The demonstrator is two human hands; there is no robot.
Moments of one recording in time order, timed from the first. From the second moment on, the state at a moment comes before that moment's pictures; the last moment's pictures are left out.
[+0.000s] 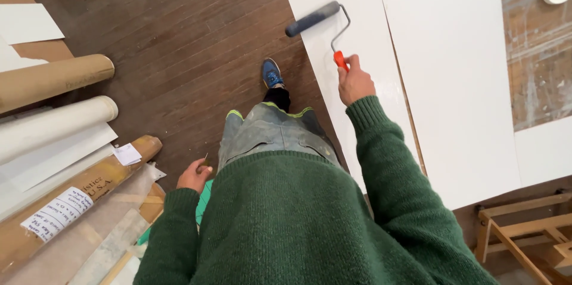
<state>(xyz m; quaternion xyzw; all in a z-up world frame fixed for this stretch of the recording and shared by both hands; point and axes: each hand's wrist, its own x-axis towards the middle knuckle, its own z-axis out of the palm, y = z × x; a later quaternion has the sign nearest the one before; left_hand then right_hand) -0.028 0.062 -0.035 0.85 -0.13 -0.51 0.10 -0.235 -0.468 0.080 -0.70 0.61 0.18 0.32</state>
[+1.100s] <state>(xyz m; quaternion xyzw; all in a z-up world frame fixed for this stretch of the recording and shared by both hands) 0.045 -0.167 -0.070 0.76 -0.38 -0.52 0.10 -0.493 -0.276 0.197 -0.45 0.82 -0.07 0.35</state>
